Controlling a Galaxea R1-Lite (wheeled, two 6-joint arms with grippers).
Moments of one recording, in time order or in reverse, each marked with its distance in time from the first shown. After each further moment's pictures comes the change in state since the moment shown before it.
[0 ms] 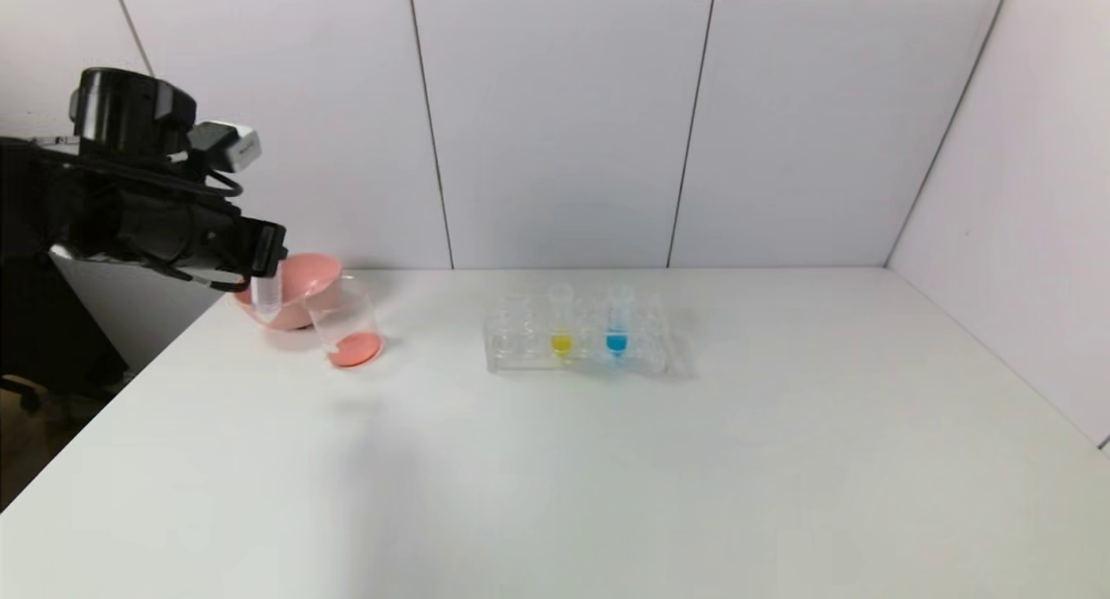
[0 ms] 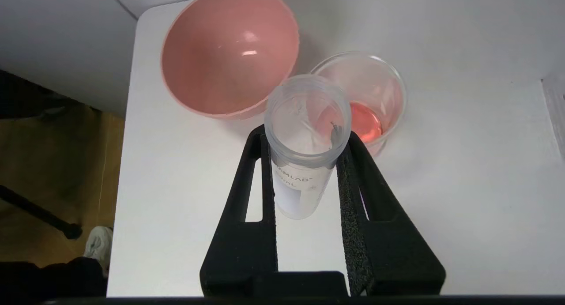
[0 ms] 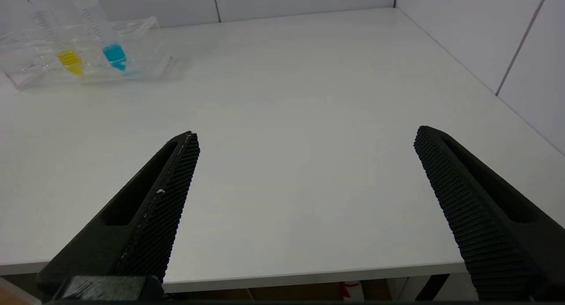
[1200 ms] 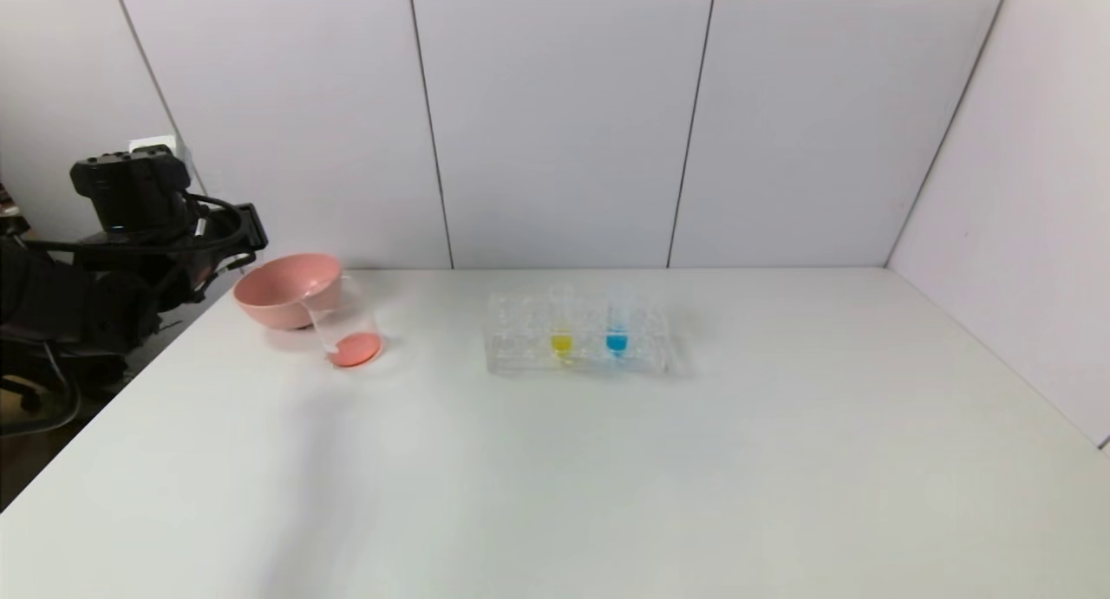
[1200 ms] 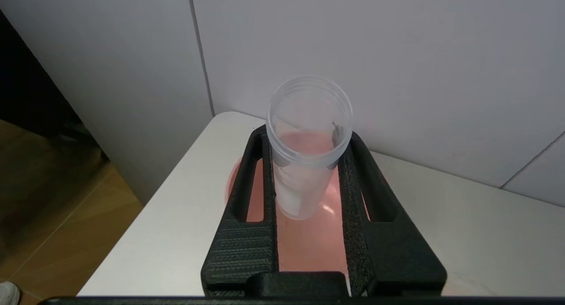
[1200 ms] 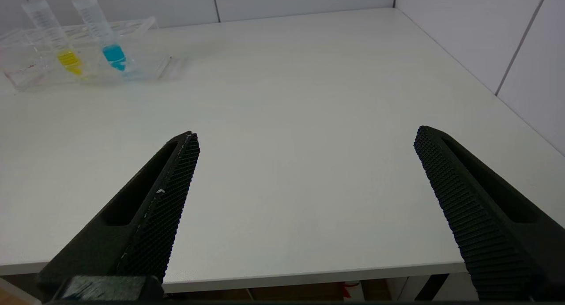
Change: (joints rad) left arm 0.117 0.256 0.181 -0.874 0.138 -0.236; right arm 0.000 0.000 0.000 0.000 0.000 0.000
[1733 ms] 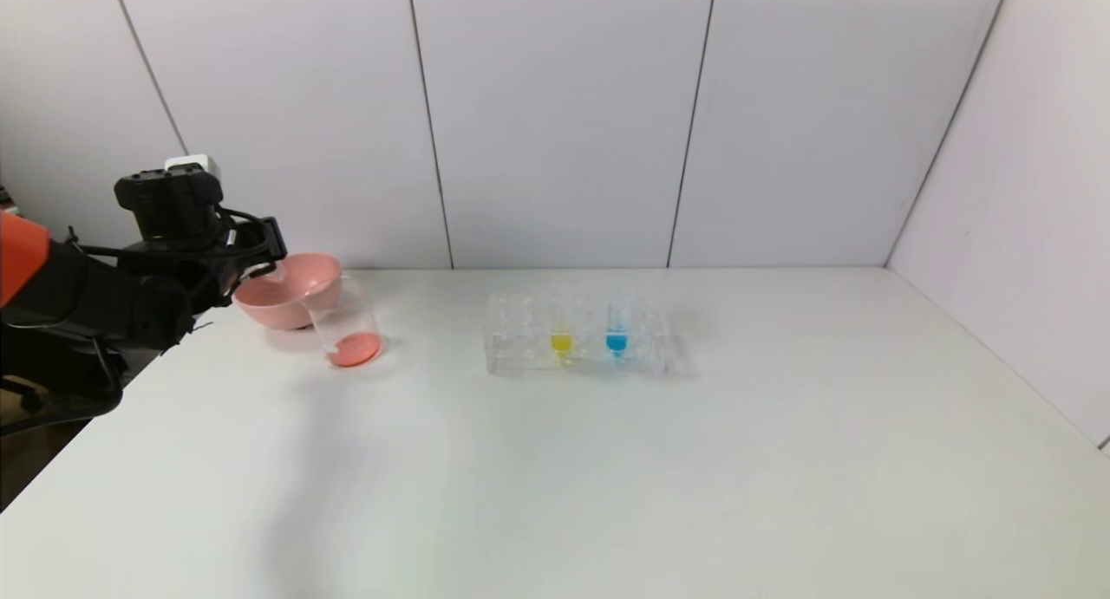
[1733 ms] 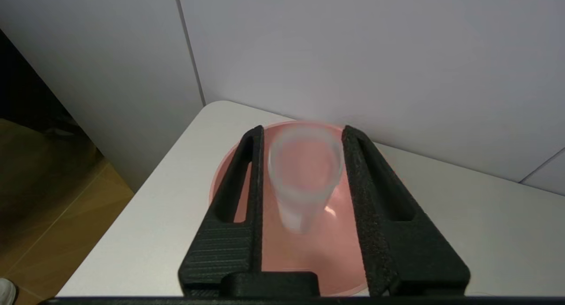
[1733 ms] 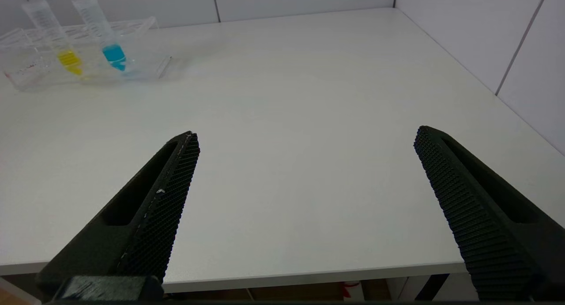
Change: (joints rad) left arm -0.001 0.094 -0.063 0.003 -0.001 0.002; right arm 0.000 0.000 0.000 0.000 0.000 0.000
